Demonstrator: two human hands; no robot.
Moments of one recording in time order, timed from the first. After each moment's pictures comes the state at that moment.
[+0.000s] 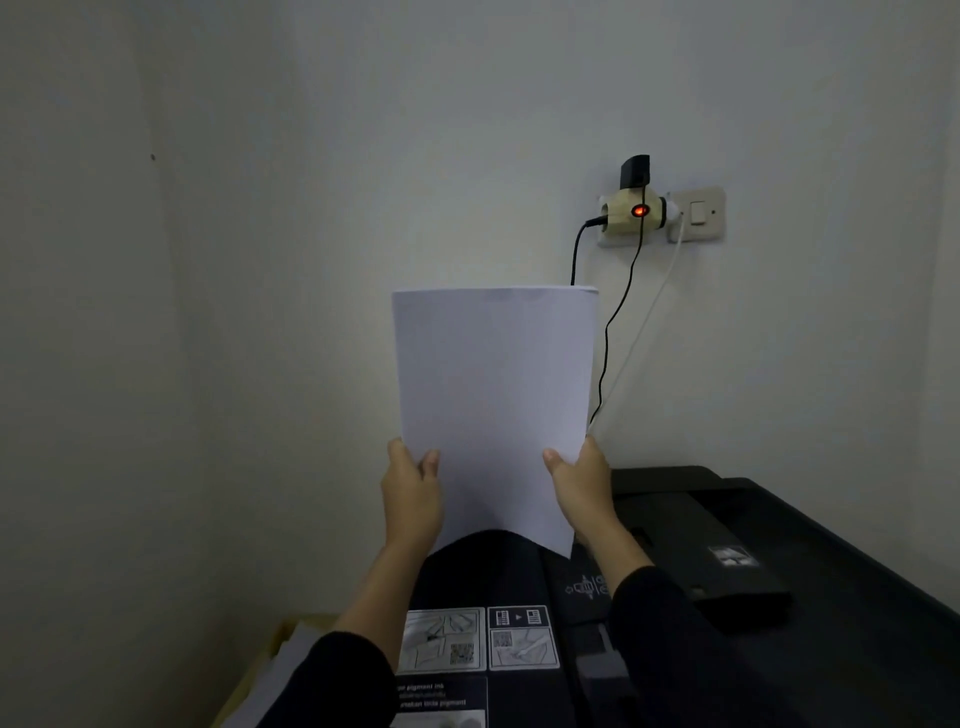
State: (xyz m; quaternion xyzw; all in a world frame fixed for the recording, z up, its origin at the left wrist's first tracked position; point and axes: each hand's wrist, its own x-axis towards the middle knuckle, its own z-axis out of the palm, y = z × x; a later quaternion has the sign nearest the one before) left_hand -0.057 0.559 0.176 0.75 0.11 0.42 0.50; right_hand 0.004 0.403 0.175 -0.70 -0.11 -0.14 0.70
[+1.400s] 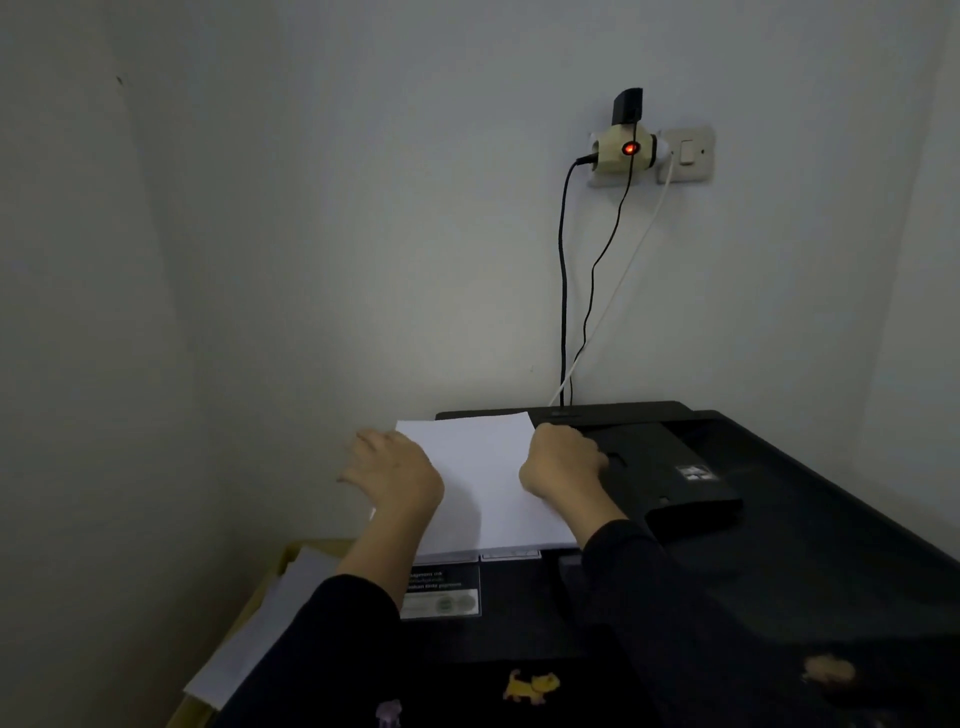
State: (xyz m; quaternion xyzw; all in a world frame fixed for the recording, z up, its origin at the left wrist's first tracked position) left_hand -0.106 0.542 0.161 0.93 0.35 0.13 0.05; right_hand -0.061 0.403 0.169 -0.98 -0.03 -0.07 0.18
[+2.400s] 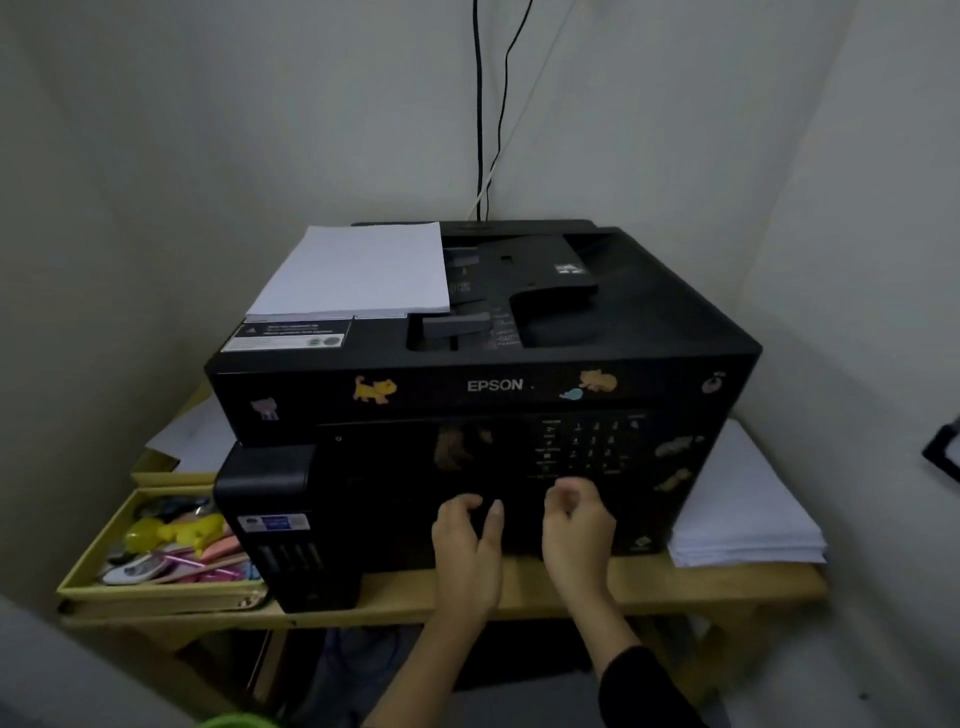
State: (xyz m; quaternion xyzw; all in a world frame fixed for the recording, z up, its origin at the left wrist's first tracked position) left_hand -0.290 0.317 -0.066 0.82 0.17 0.18 0.52; right_hand -0.251 0.218 -0.052 -0.82 0.07 -0.11 0.56
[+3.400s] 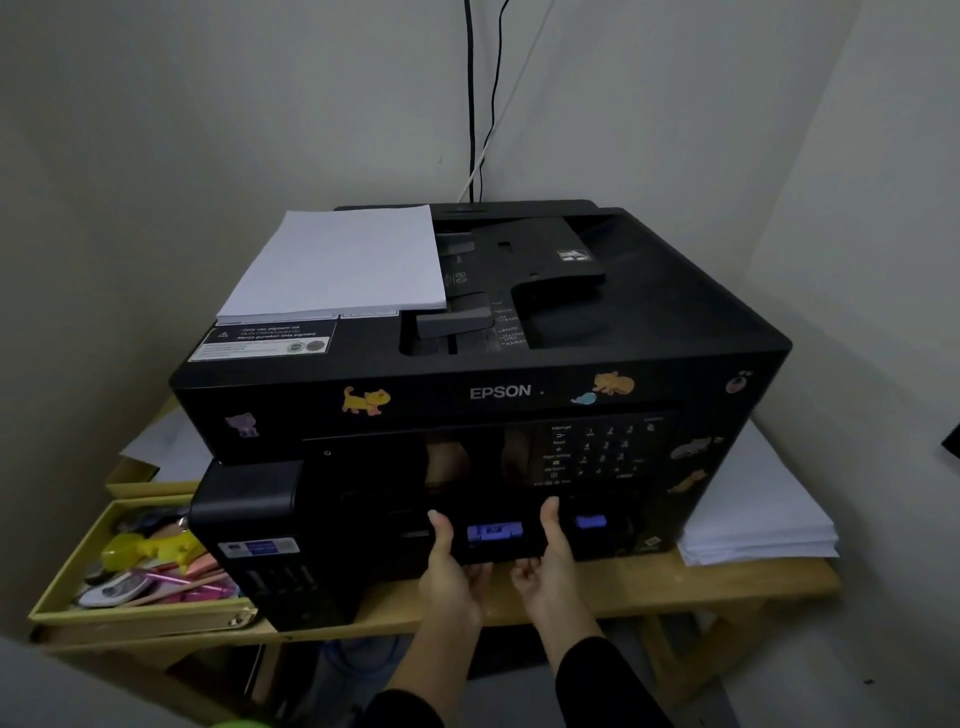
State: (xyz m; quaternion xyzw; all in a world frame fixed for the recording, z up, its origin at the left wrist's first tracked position) left_hand -0.261 0.336 -0.108 0.35 0.40 0.04 0.84; right_hand -0.228 0.247 -0.122 -0.40 0.31 0.16 0.85
